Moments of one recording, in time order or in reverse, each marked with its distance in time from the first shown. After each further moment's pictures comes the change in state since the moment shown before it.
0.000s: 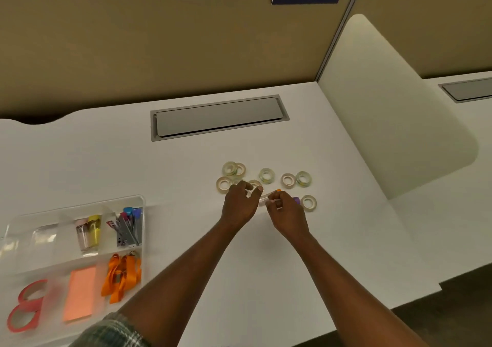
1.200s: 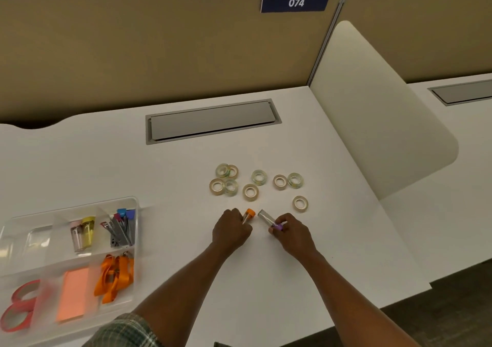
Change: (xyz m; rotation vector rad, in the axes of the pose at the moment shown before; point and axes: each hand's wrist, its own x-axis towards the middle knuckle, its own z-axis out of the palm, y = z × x) left_hand -0.018 -0.048 0.034 0.368 -0.082 -0.047; right_hand -0.011 0.075 -0.013 -0.064 -0.130 0.101
